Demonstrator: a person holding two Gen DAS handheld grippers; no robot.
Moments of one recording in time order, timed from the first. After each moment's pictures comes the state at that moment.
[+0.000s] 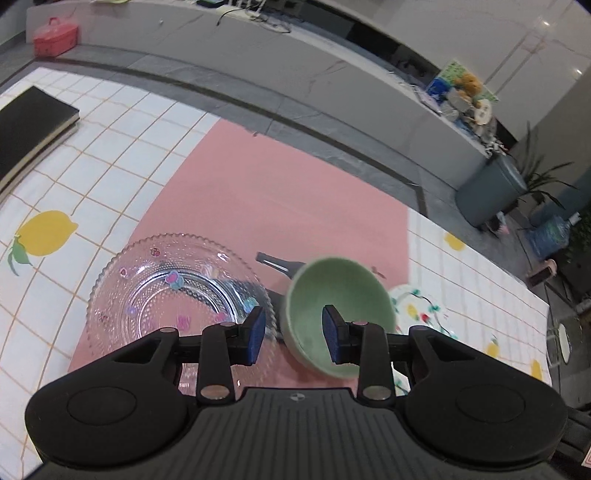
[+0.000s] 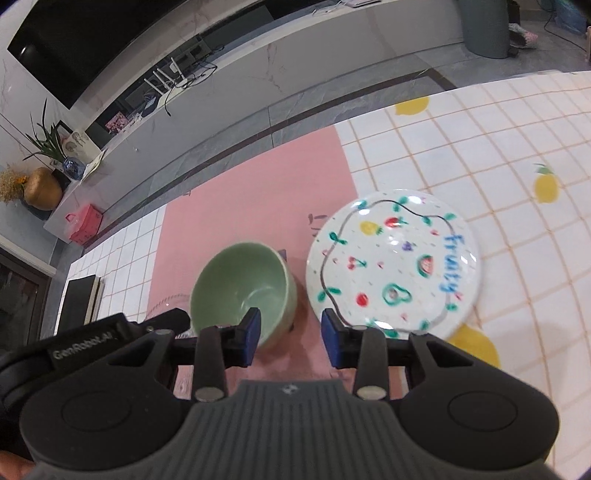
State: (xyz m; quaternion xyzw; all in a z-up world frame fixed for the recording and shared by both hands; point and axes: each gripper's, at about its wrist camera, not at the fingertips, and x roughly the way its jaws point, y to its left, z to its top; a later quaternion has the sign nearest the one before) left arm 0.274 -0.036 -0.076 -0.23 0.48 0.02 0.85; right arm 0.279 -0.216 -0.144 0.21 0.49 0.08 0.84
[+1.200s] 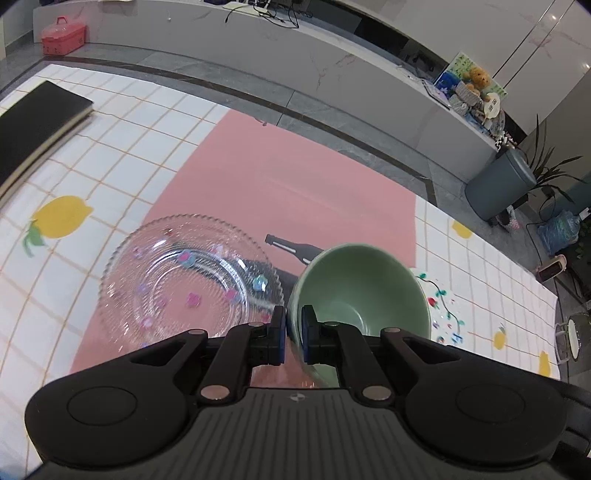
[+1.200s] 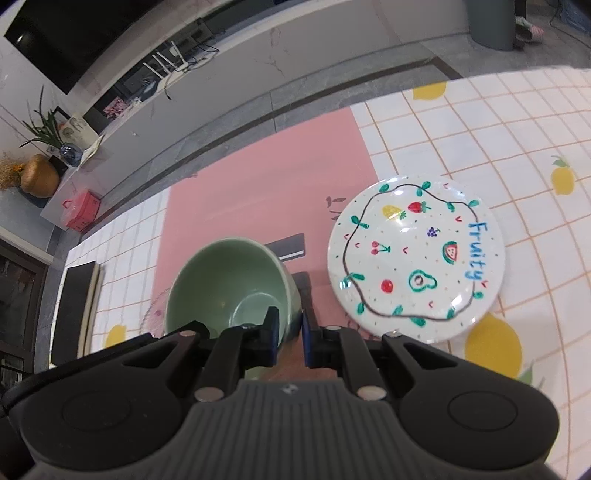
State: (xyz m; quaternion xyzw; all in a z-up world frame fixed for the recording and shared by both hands) left arm 0.250 -0.044 -0.062 -0.22 0.49 0.03 0.84; right arm 0.263 -0.196 -0.130 0.20 0.50 0.09 0.84
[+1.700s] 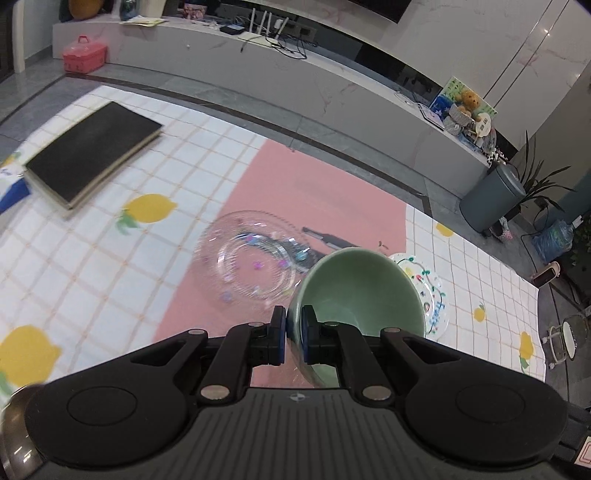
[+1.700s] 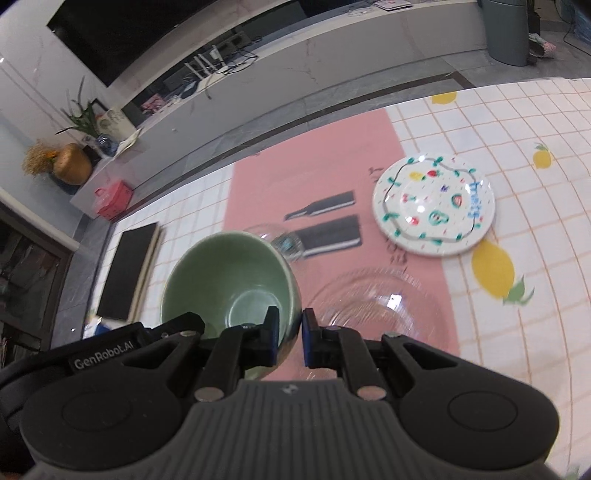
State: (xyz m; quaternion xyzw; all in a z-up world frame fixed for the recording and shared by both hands) left arm 0.146 -0.013 0.003 -0.21 0.46 0.05 0.86; right arm 0.150 -0.165 -0.078 0.20 0.48 0.13 0.84
